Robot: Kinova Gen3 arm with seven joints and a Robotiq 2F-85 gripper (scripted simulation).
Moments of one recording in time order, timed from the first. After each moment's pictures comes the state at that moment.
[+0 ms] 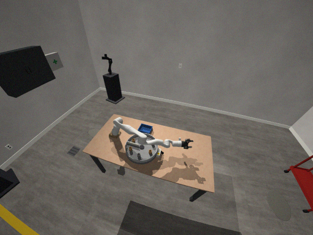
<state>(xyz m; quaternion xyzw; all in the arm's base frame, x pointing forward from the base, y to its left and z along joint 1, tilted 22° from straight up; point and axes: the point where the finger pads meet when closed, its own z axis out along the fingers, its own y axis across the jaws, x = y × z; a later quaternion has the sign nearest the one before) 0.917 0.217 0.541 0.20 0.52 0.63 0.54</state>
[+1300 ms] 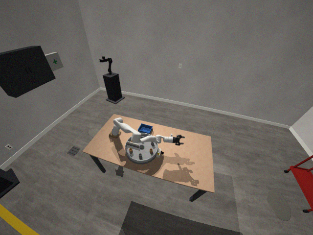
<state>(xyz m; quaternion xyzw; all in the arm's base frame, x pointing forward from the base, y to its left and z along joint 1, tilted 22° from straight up) 0.804 0.193 0.529 0.20 0.52 0.61 0.56</state>
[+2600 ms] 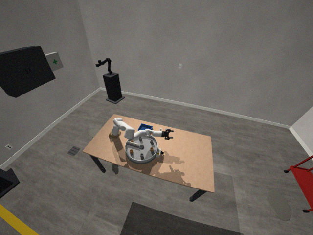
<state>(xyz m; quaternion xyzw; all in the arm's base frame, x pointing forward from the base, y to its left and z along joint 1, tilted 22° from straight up) 0.652 0.173 0.518 0.21 0.52 0.62 0.56</state>
